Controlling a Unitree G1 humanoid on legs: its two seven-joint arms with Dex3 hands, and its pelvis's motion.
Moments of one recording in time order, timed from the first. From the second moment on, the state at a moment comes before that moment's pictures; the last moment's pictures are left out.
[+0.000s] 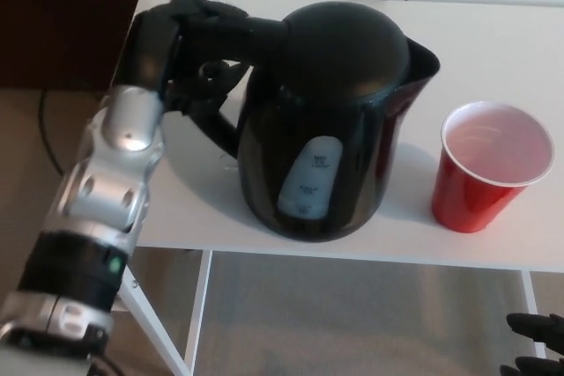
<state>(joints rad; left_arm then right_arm) -0.67 0.23 -0.16 0.47 0.18 0.20 0.08 0.16 -0.34 -0.06 0.46 -0.05 -0.04 0.11</state>
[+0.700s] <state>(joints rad) -0.69 0.19 -0.16 0.48 0.21 0.13 0.16 0.14 -0.34 -0.05 0.46 -0.06 -0.06 0.11</state>
